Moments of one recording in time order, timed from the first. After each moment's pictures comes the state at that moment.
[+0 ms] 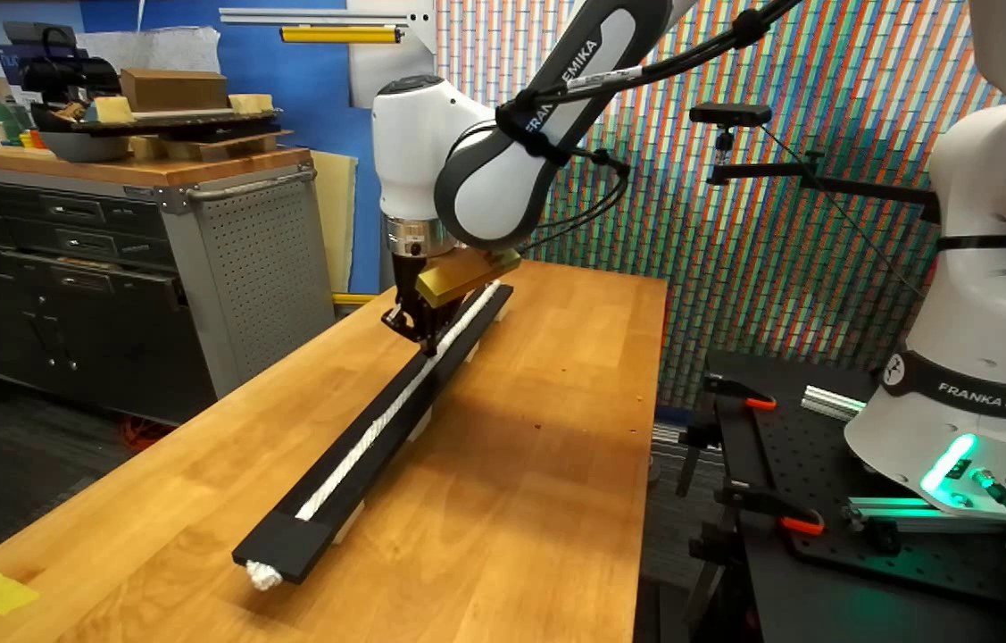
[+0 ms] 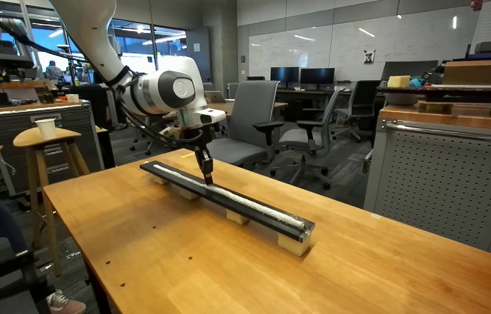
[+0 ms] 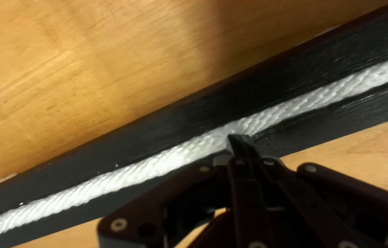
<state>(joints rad) 0.25 0.53 -0.14 -1.96 -0.21 2.54 0.74</state>
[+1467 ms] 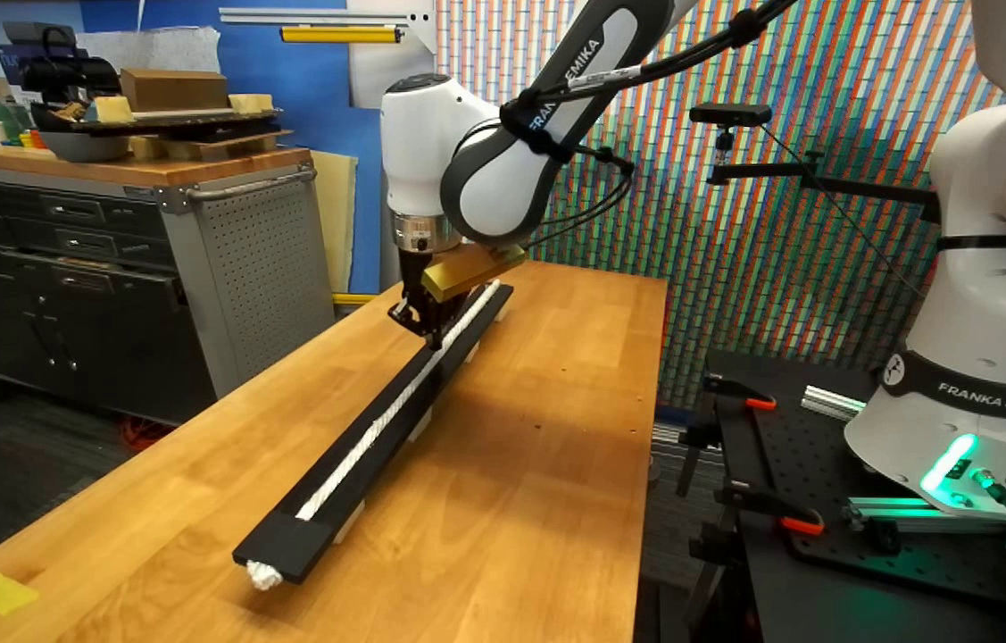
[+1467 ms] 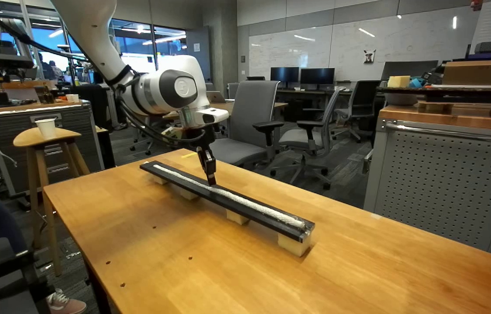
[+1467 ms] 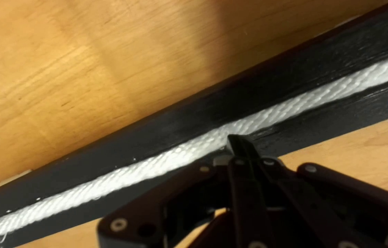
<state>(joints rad) 0.24 0.52 -0.16 -1.98 -0.21 2.55 0.73</state>
